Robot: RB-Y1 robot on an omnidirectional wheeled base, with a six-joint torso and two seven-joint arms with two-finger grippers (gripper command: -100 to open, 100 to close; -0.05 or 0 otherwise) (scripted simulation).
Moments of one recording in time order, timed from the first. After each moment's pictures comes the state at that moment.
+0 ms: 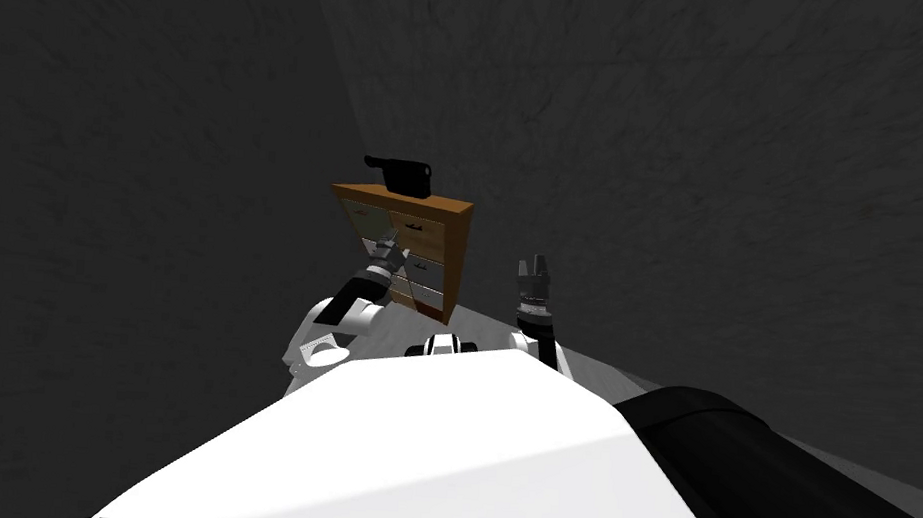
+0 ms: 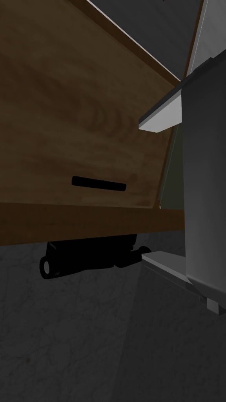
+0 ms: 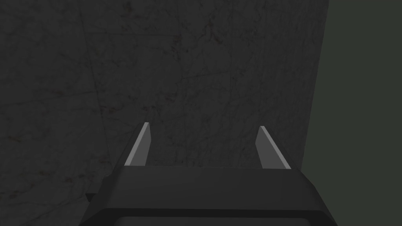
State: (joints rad) left arm 0.14 0.22 -0.13 -2.34 0.00 0.36 0.32; right arm 0.54 -0.04 -0.02 -2.31 0.07 -0.49 -0.05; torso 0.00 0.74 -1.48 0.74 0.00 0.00
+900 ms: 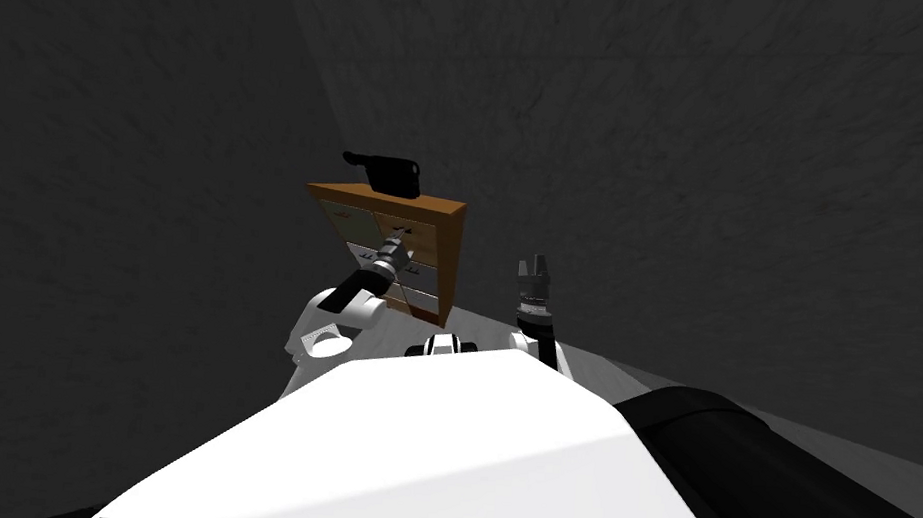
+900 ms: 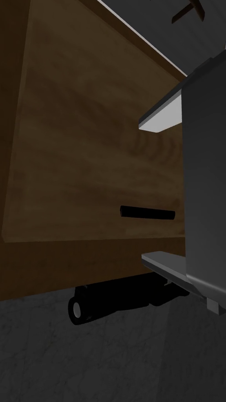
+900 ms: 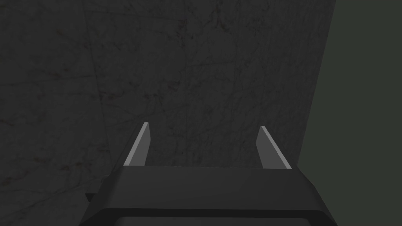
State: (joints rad) left arm 0.05 0.24 -0.15 -2.37 0.01 0.60 0.35; right arm 0.54 -0.04 -0.02 -2.31 0.07 -0.49 -0.05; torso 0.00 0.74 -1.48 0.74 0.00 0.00
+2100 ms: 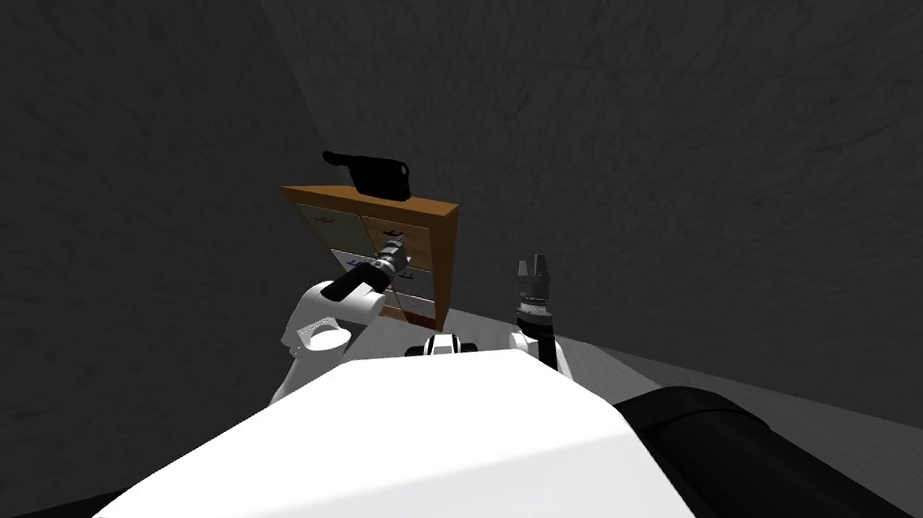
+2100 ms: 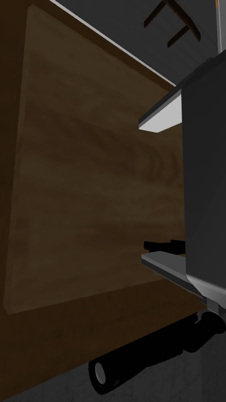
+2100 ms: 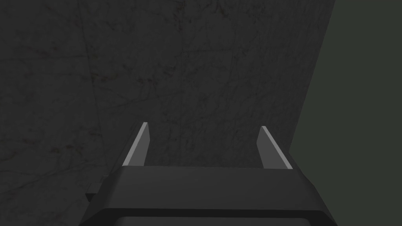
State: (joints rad) left arm -0.02 0.27 -0.15 -2.40 0.00 0.89 0.36; right arm 0.54 -0.04 -0.02 -2.31 0.07 -0.49 -0.05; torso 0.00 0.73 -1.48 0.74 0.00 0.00
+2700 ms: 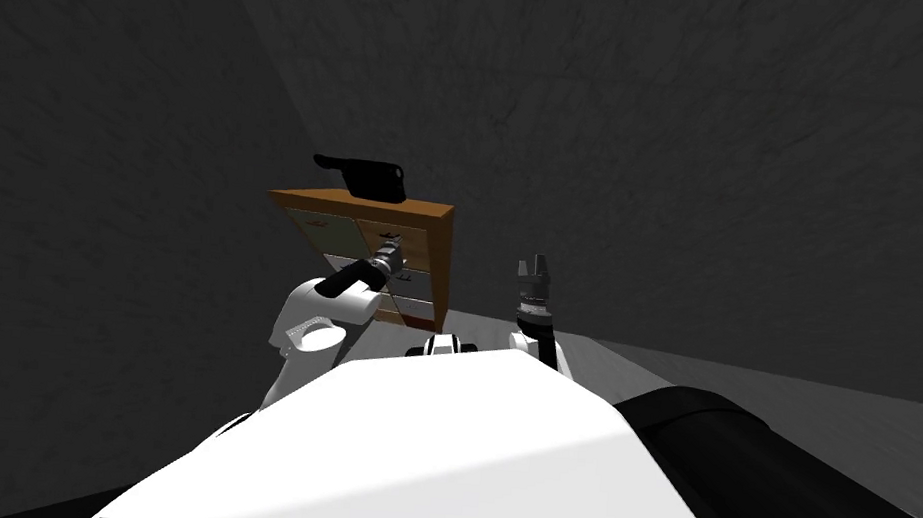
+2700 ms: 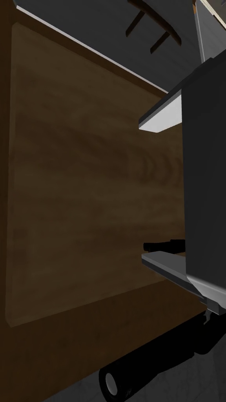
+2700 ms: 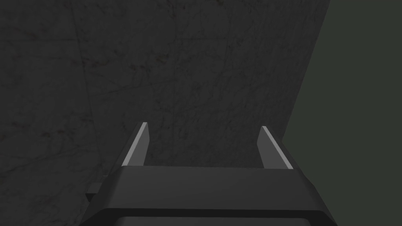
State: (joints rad) left arm -0.04 0.30 -0.14 -2.44 -0.01 1.05 0.36; right arm 0.54 -0.04 -0.02 -2.31 0.07 -0.49 -0.05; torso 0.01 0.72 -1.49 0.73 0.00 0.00
